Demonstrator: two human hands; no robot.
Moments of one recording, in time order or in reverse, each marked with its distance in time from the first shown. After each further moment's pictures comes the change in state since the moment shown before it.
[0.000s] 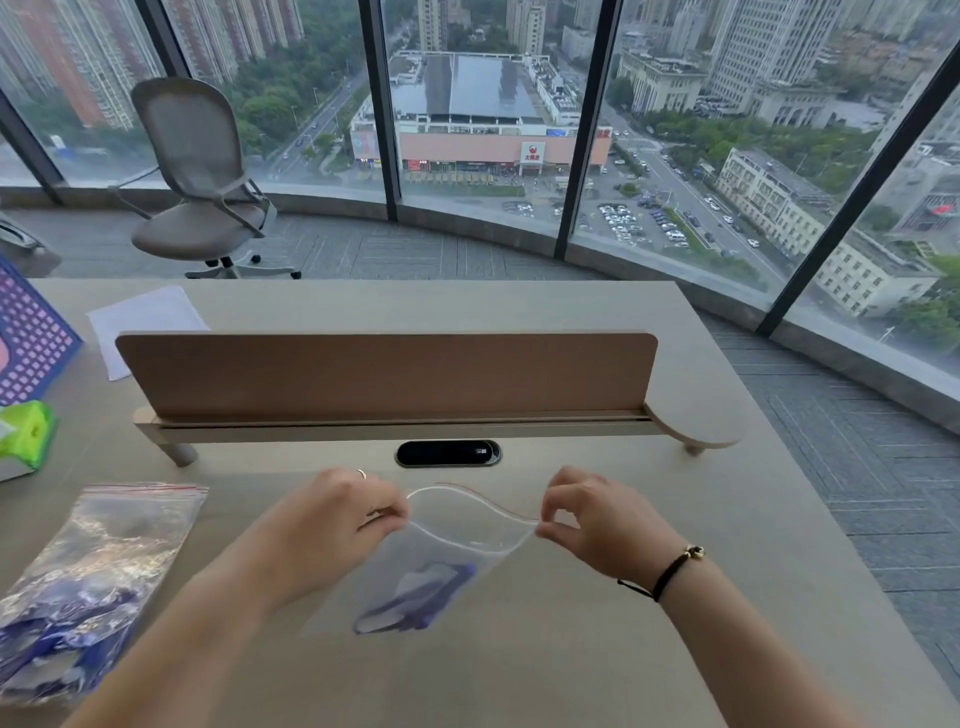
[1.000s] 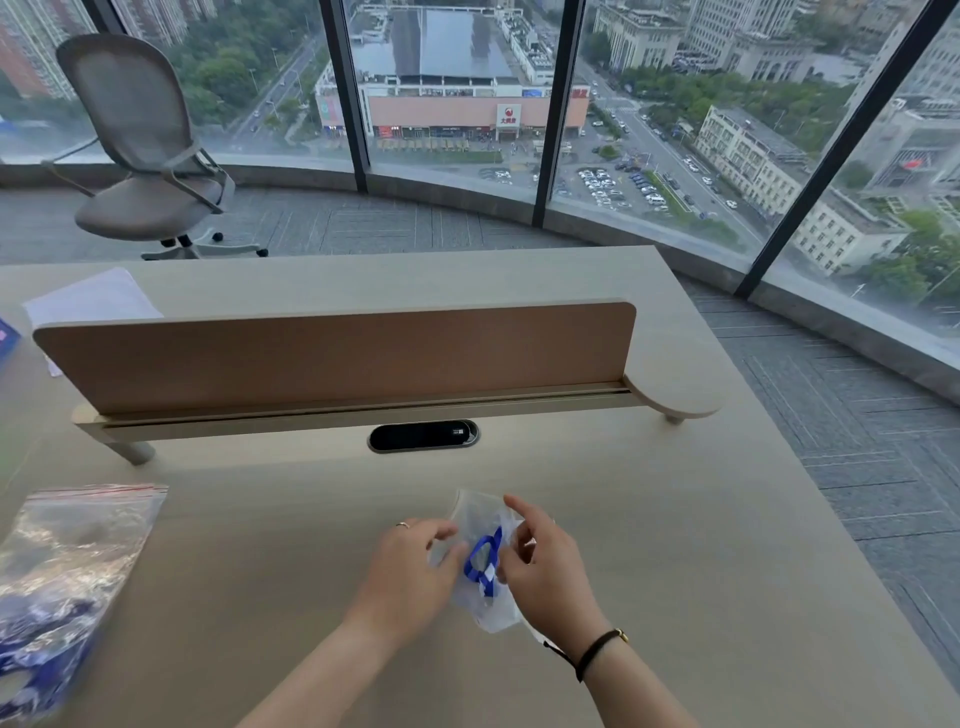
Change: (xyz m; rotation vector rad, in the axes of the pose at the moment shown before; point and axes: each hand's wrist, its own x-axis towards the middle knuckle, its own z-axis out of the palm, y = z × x) left_hand 0.019 0.034 0.141 -0.339 -0.028 -0.526; right_hand -0.015 -0.031 0.094 0.859 0.217 0.427
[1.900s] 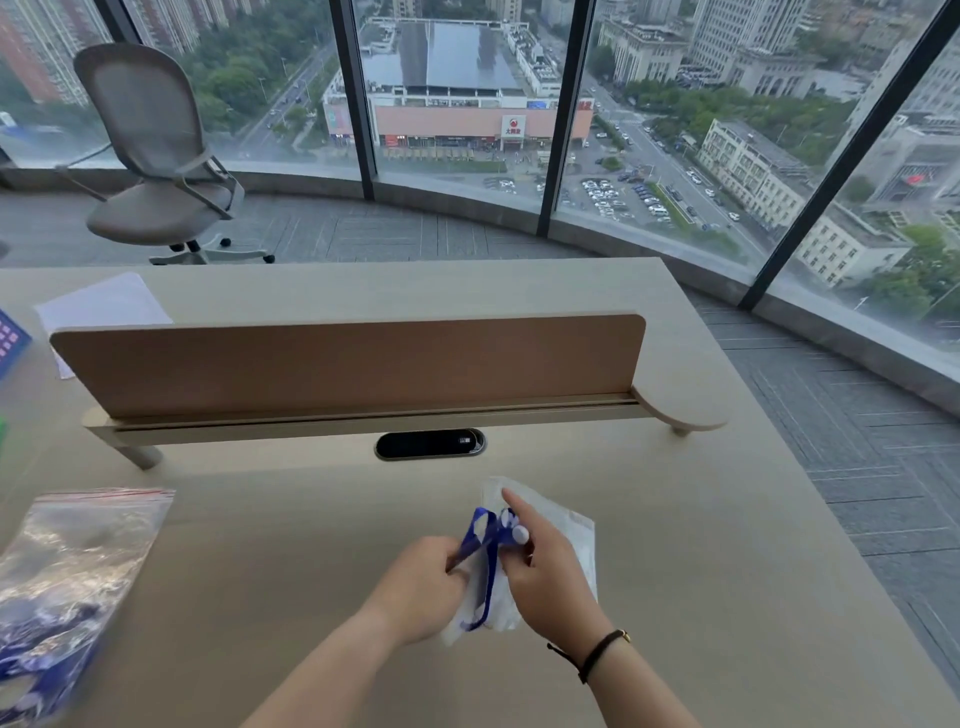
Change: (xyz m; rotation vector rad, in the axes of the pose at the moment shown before) left_hand 0.009 0.006 -0.009 -0.081 -0.274 -0.103; right_hand 0.004 -0.015 0.003 0.026 -0.056 -0.043
